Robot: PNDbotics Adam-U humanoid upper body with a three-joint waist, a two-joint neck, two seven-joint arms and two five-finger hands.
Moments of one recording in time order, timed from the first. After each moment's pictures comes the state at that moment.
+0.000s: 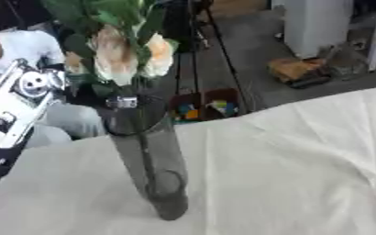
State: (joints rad) left arm -1.16 0.79 -0.16 -1.36 -0.42 -0.05 -0.91; right arm -0.24 -0.37 -0.33 -1.98 -0.70 -0.32 0.32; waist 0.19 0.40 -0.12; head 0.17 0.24
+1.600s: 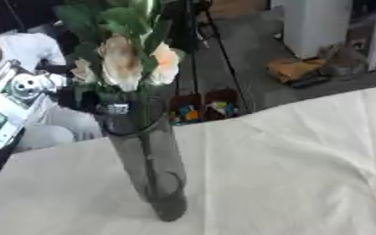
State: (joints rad) left arm -1.16 0.81 -0.19 -1.33 -0.43 -0.11 -0.91; right arm -0.24 -0.37 -0.33 -1.98 -0.70 -0.30 0.30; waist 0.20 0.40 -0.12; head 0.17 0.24
